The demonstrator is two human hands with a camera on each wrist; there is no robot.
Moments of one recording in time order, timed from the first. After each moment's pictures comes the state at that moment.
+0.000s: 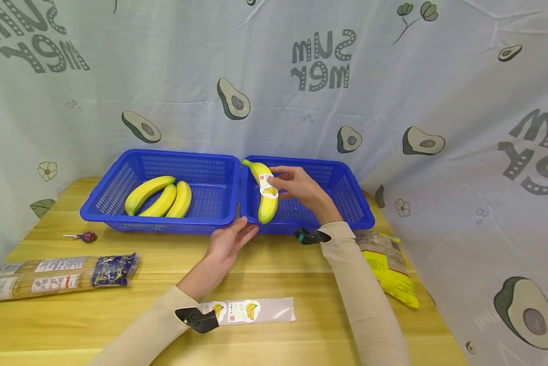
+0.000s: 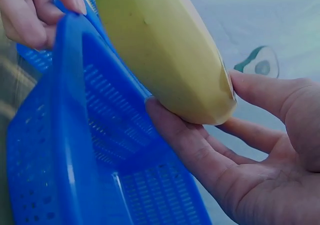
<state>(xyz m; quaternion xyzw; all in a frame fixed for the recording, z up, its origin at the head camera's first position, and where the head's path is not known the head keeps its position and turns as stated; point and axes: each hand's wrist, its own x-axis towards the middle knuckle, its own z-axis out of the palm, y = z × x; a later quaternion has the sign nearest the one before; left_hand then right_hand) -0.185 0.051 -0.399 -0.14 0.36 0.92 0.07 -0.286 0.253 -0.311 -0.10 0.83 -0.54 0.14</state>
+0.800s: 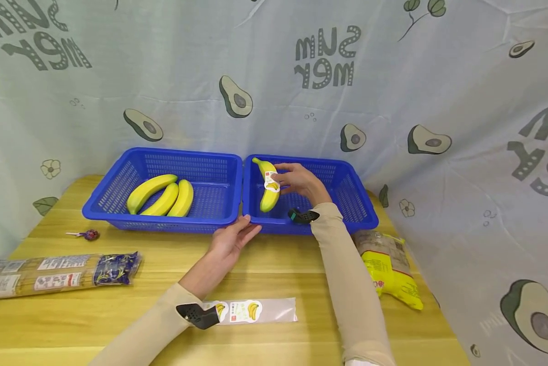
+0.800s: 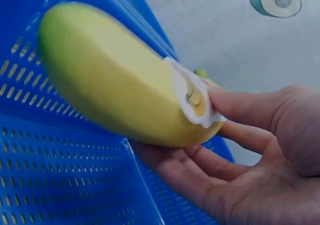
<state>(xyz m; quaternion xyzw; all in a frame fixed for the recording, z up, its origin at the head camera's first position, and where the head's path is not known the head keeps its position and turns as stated) -0.189 0.053 -0.398 -0.17 0.35 0.92 0.08 -0.345 0.256 -0.336 -0.03 0.81 -0.55 0.21</state>
